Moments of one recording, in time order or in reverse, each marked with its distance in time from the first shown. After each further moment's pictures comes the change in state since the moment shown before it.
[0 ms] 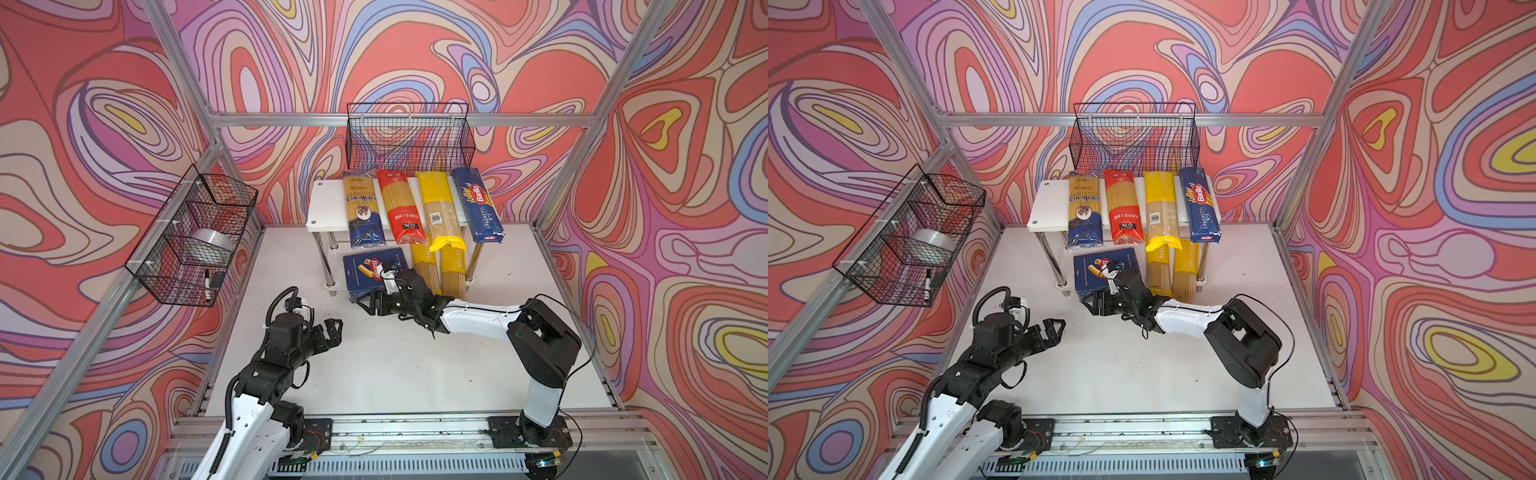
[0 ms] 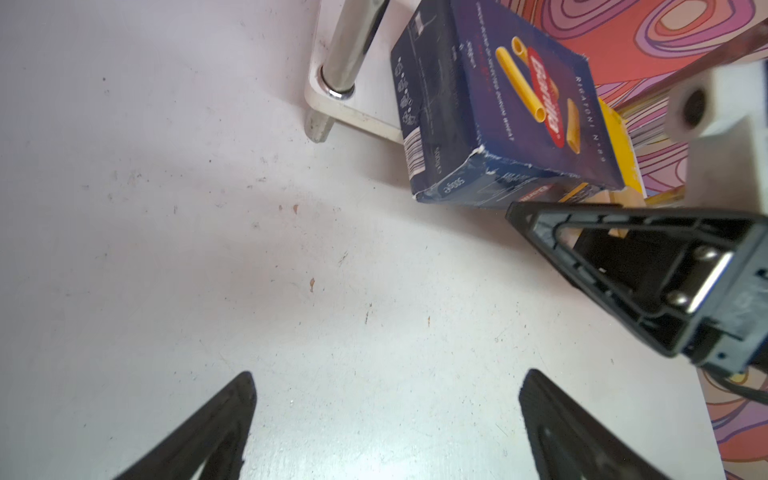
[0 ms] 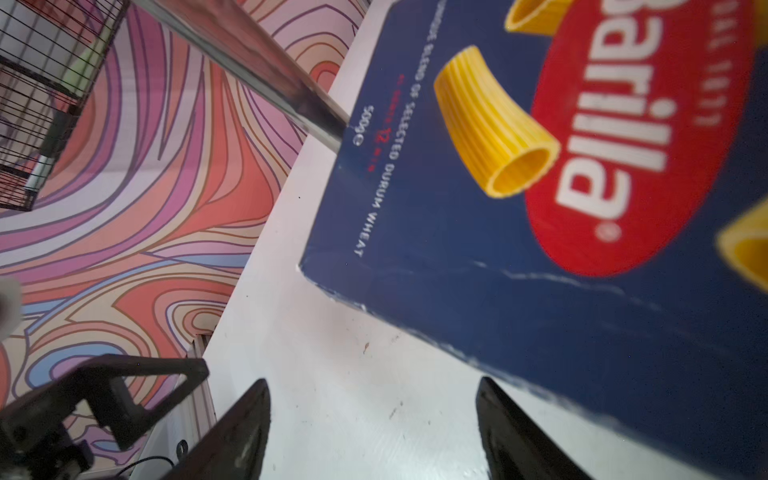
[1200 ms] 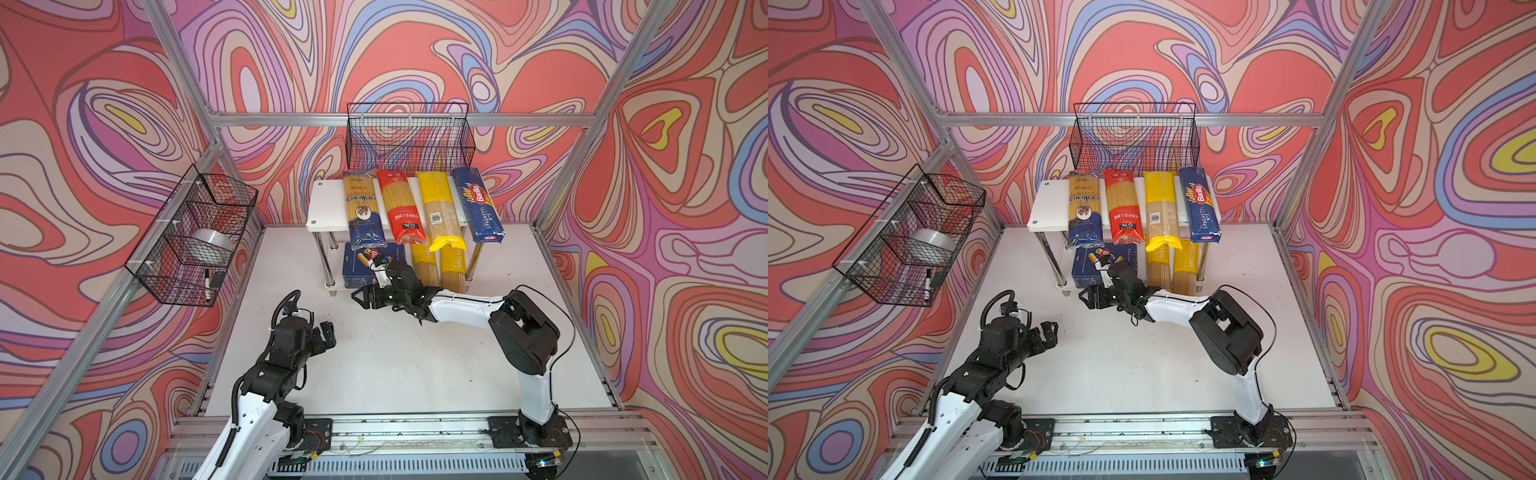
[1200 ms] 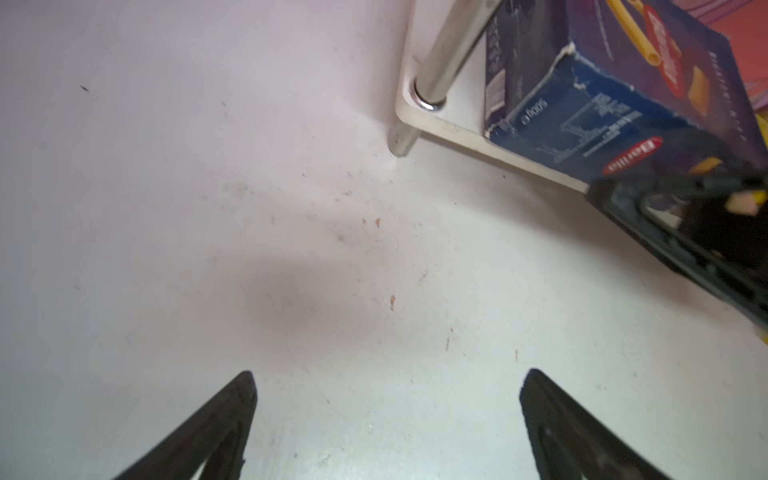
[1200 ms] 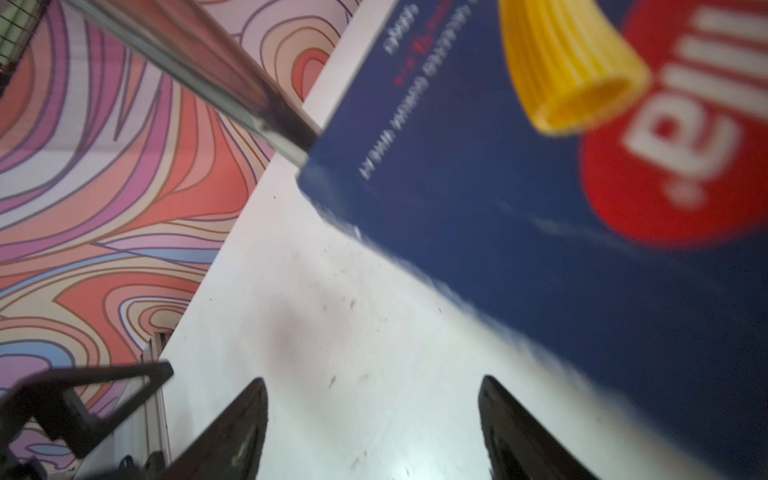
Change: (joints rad) left arm 0.000 0.030 -0.053 0.067 -0.282 0.086; right arm -0.031 0.048 0.034 -0.072 0.022 -0.119
